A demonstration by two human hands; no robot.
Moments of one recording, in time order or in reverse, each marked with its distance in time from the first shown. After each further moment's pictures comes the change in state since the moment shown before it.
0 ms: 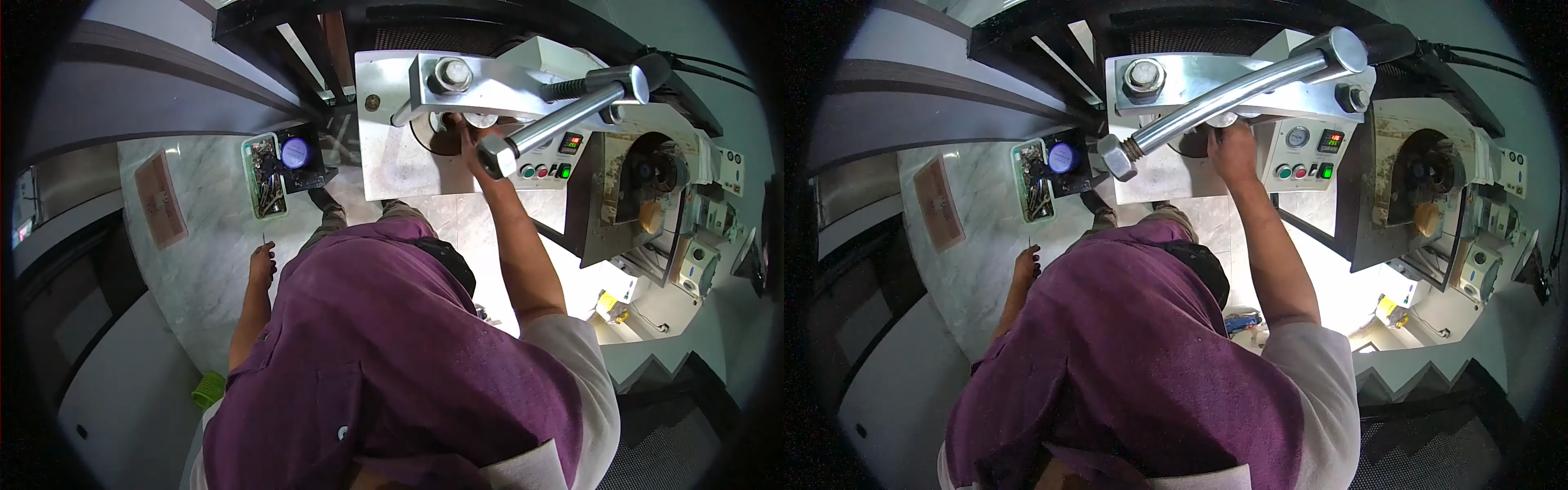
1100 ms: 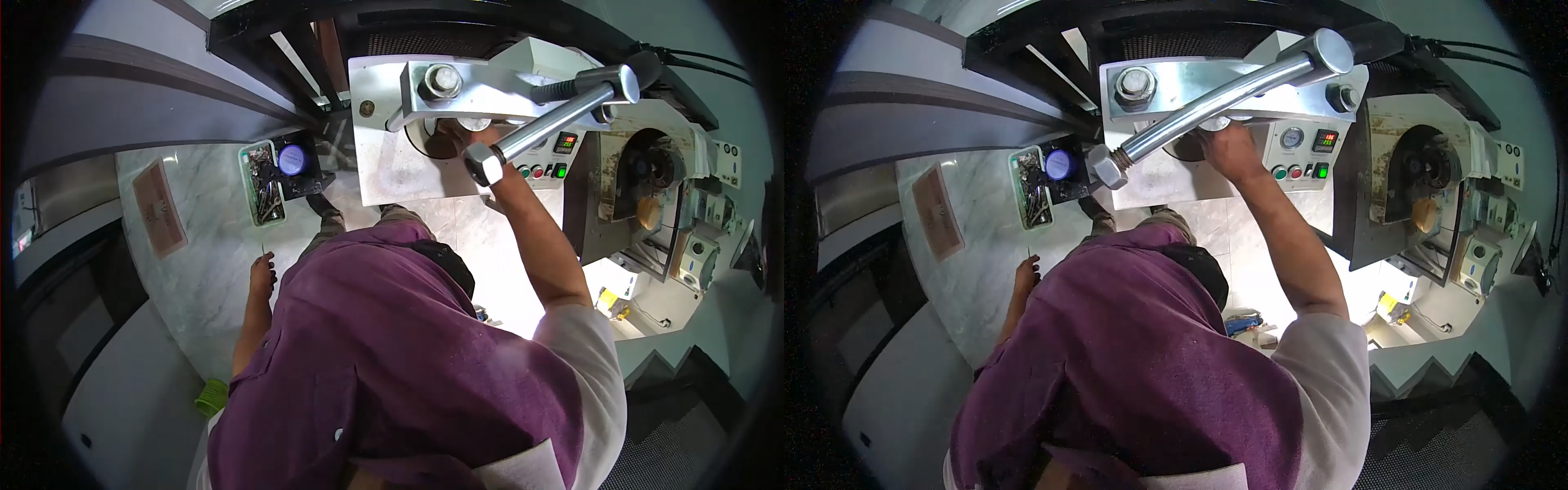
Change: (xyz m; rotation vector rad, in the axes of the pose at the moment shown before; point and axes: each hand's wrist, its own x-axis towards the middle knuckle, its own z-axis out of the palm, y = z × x) left_hand 0.001 -0.008 -0.005 0.016 -0.002 0.009; right_hand 0.013 0.022 -0.004 0.069 -0.154 -0.291
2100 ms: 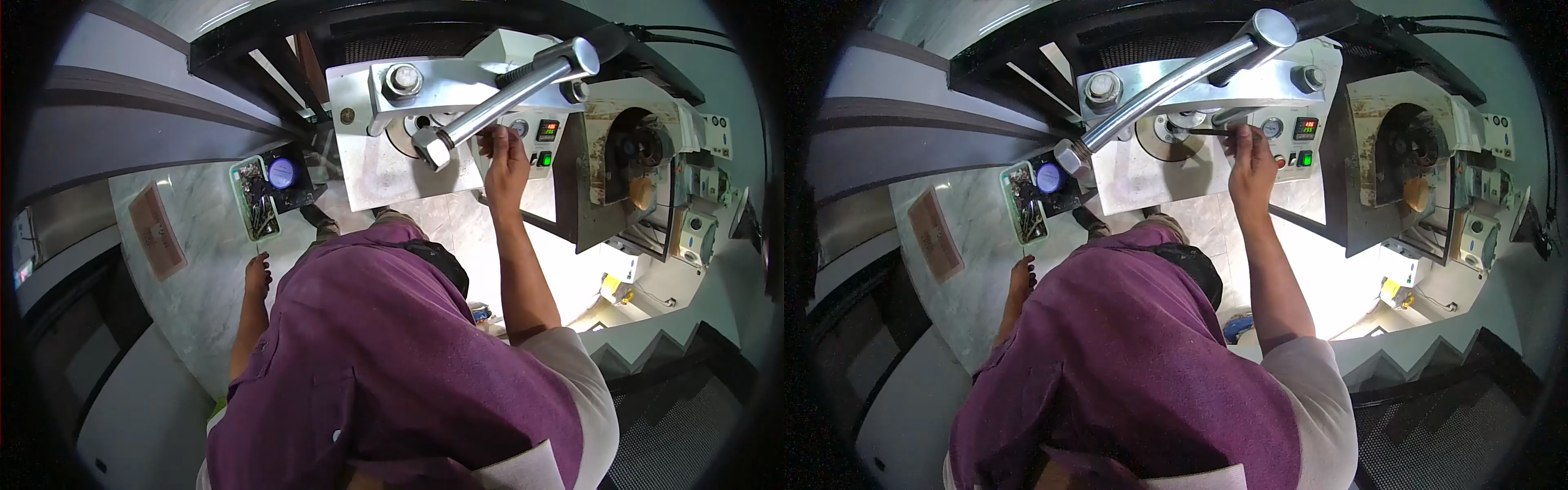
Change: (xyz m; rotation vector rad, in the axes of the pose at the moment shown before) left_hand 0.010 0.031 0.011 0.012 -0.030 0.036; right_hand -0.031 -0.083 -0.071 0.564 0.568 0.575
